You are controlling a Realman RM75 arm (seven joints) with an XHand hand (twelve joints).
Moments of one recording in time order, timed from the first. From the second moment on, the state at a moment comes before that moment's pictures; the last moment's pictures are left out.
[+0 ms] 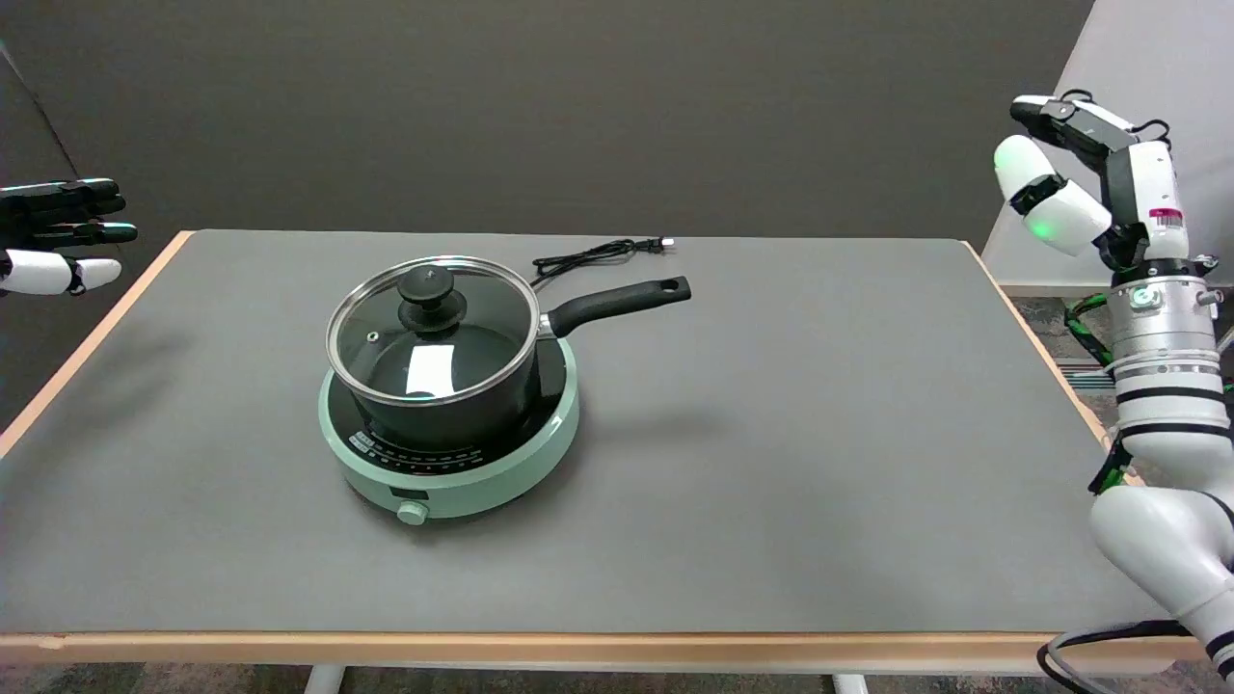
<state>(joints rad) -0.21 -1.11 -1.12 1.52 0.55 0.60 0.84</state>
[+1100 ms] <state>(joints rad) 0.13 -0.97 -1.40 1.71 -0.19 0.33 1.12</state>
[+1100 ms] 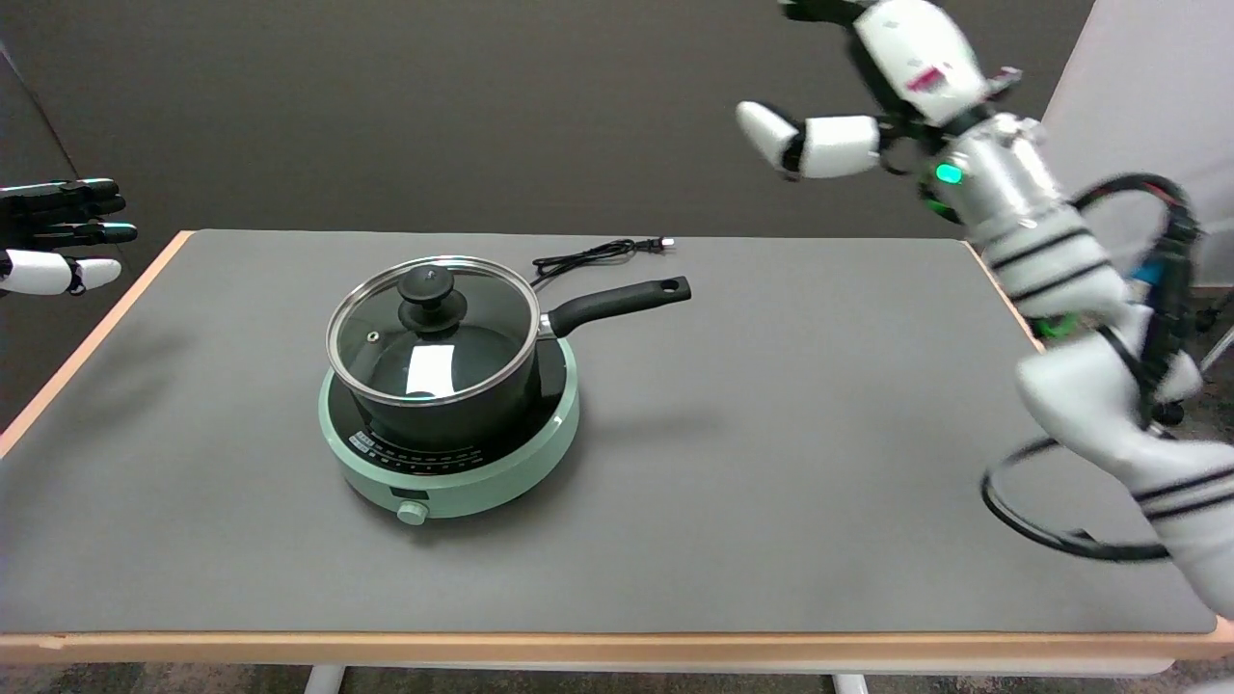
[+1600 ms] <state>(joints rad) 0.53 -1.13 -1.79 1.47 -0.35 0.11 1.24</state>
